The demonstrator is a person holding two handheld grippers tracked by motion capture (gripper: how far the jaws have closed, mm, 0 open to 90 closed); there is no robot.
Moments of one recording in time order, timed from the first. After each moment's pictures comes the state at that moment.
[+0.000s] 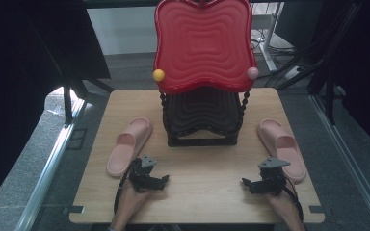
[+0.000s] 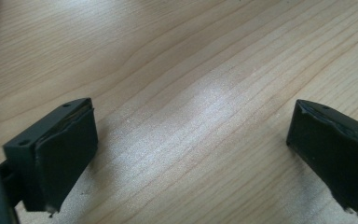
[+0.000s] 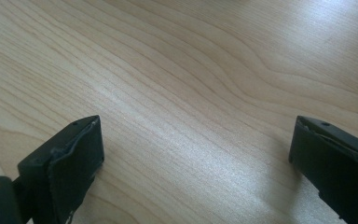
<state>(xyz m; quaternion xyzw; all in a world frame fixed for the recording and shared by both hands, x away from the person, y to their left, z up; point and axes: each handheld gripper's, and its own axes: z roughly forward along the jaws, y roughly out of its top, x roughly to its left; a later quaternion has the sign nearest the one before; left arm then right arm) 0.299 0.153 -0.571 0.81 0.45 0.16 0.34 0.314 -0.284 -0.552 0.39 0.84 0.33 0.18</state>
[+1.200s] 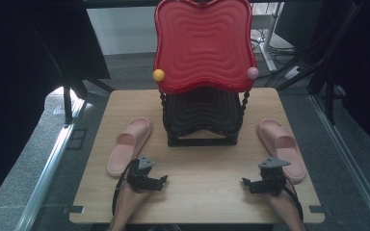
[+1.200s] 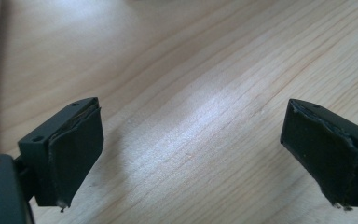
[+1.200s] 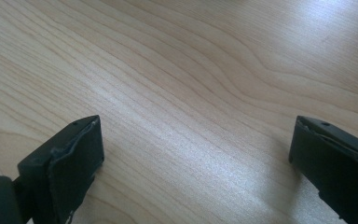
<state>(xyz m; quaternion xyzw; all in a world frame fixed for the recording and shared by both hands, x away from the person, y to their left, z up) 0.290 0.160 -0.561 0.81 0.44 0.16 0.36 0.315 -0.284 -0.552 0.39 0.84 0.33 0.18</state>
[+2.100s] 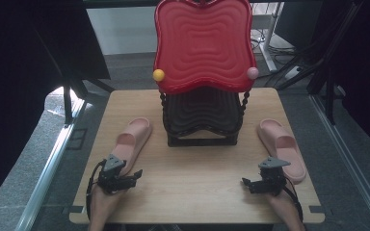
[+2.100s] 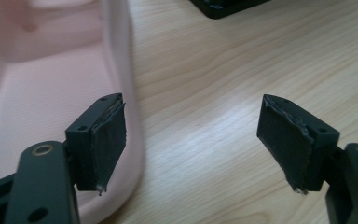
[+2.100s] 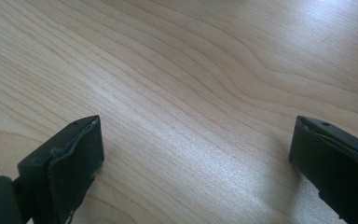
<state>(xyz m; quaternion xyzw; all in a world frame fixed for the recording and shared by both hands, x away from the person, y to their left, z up) 0.264 0.235 -0.537 0.76 0.48 0.19 0.38 0.315 -0.284 -0.552 0.39 0.84 0.33 0.18</state>
